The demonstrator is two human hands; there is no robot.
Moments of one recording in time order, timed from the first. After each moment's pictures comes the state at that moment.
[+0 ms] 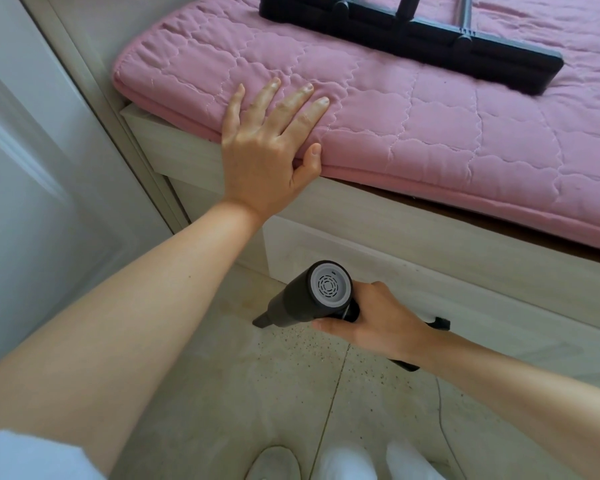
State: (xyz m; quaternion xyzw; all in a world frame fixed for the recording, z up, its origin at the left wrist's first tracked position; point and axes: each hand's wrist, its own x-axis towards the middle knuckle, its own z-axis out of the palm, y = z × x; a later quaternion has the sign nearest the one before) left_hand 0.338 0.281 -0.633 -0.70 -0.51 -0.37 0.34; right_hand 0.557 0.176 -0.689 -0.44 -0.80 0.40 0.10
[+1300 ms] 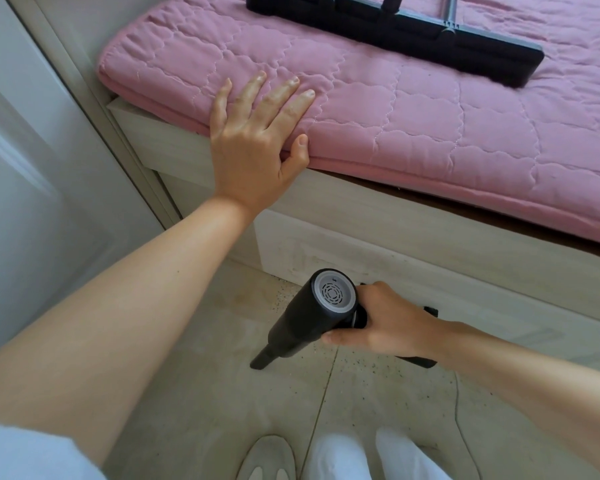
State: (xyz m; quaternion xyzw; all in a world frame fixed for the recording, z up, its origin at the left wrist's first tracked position) left_hand 0.342 0.278 -0.634 -0.69 -0.52 -0.39 0.32; right_hand 0.578 0.168 -0.672 -0.41 -0.79 0.45 0.04
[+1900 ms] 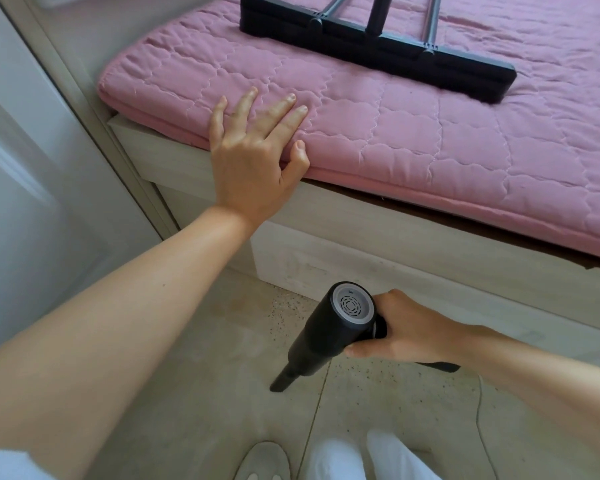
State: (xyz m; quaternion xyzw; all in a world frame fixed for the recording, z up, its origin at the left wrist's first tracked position) left_hand 0.358 0.267 -0.620 -0.68 -0.54 -0.40 0.29; right_hand 0.612 0.171 -0.665 -0.41 -0.80 0.44 0.00
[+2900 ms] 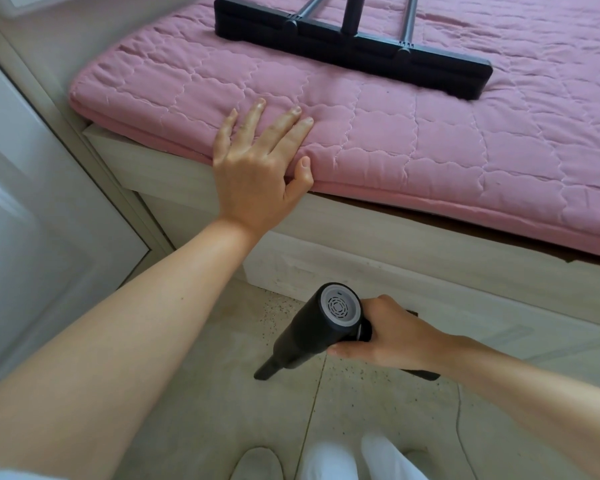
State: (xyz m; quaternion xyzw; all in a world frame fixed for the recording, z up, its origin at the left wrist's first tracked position) left_hand 0.384 0.269 -0.627 -0.69 -0.51 -0.40 0.31; right_hand 0.613 0.162 -0.676 -0.44 -0.78 0.44 0.05
